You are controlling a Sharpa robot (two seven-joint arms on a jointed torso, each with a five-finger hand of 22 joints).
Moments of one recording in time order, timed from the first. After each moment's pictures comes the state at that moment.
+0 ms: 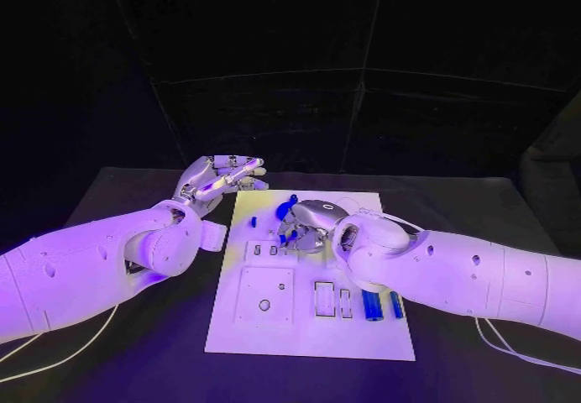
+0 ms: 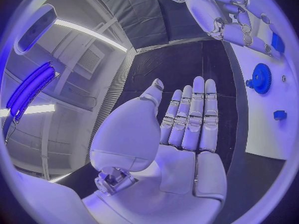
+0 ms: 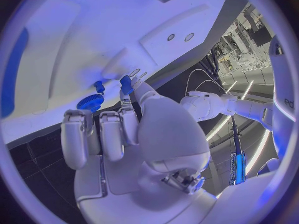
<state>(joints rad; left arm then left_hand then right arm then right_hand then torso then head) 1.21 -0.85 -0.04 1.50 -0.06 -0.28 0.53 1.32 0.02 0.05 0.09 0.05 0.95 0.21 0.16 0.08 1.06 0.16 0.13 0.07 1.13 0.11 0.22 0.23 0.18 0.97 0.22 0.24 0.08 1.19 -0.53 -0.08 1.46 -1.51 -0.32 -0.22 1.36 0.04 0.17 0.01 0.15 1.04 0.13 0.15 0.07 1.44 0.04 1.38 1.31 1.47 -0.03 1.51 1.31 0.03 1.47 0.09 1.54 1.31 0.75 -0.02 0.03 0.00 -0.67</state>
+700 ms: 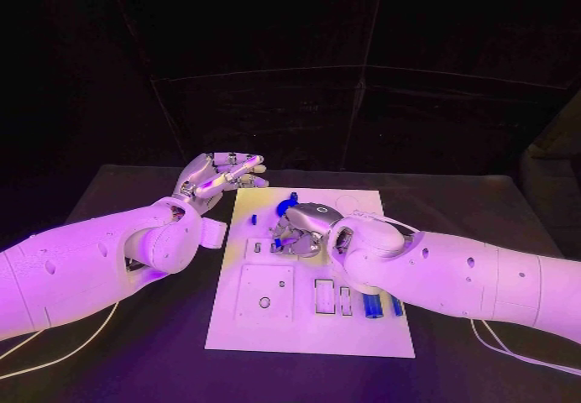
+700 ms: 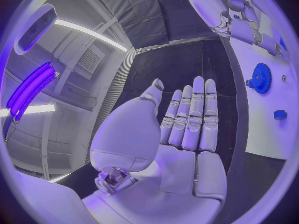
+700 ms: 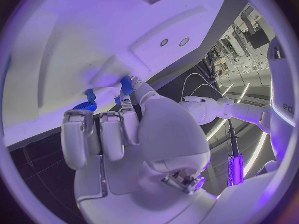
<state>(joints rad) 1.21 -0.85 -0.04 1.50 -0.06 -0.28 0.53 1.32 0.02 0.05 0.10 0.05 0.95 0.21 0.16 0.08 1.06 0.16 0.13 0.07 1.13 0.11 0.22 0.23 0.18 0.97 0.22 0.24 0.08 1.17 -0.52 -0.08 1.46 -1.53 -0.30 -0.20 1.36 0.04 0.17 0.01 0.15 1.03 0.13 0.14 0.07 1.44 0.04 1.38 1.31 1.47 -0.03 1.51 1.31 0.03 1.47 0.09 1.54 1.31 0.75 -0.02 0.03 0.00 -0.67</state>
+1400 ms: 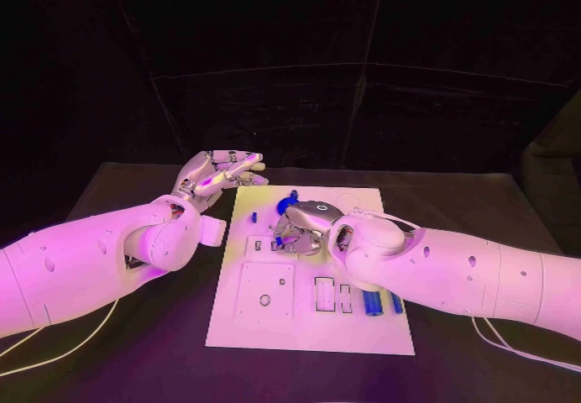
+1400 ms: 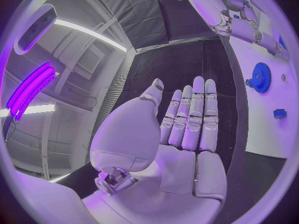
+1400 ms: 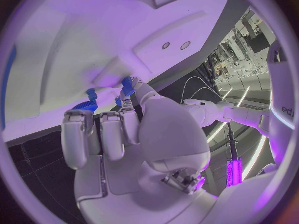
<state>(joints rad) 1.21 -0.86 -0.04 1.50 -0.06 -0.27 0.53 1.32 0.02 0.05 0.09 0.05 0.95 0.21 0.15 0.08 1.06 0.16 0.13 0.07 1.13 0.11 0.22 0.23 0.18 0.97 0.22 0.24 0.08 1.18 -0.52 -0.07 1.46 -1.57 -0.27 -0.21 1.35 0.04 0.18 0.00 0.15 1.03 0.13 0.13 0.07 1.43 0.05 1.38 1.31 1.47 -0.03 1.50 1.31 0.03 1.47 0.09 1.54 1.31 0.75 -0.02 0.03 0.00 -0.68</state>
